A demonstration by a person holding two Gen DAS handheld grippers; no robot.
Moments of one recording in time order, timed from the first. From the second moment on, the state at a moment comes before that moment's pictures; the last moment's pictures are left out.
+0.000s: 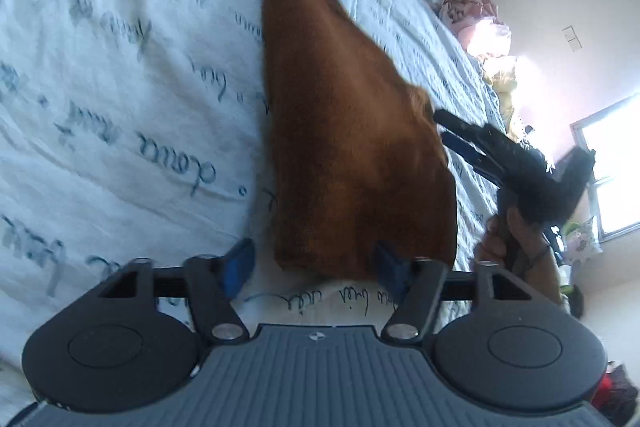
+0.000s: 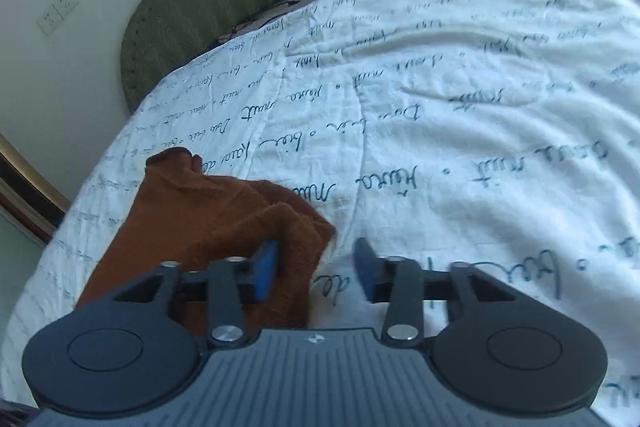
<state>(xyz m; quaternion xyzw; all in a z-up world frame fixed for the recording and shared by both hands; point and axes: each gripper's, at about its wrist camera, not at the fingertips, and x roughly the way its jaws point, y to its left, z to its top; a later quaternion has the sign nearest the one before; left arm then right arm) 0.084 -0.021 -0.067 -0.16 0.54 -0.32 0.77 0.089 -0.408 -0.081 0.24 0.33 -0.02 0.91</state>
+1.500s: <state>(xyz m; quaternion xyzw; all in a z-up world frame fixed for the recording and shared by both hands) -0.003 -0.081 -0.060 0.07 0.45 -0.18 0.87 -0.153 -0.412 -0.038 0.12 0.26 -0.04 0.96</state>
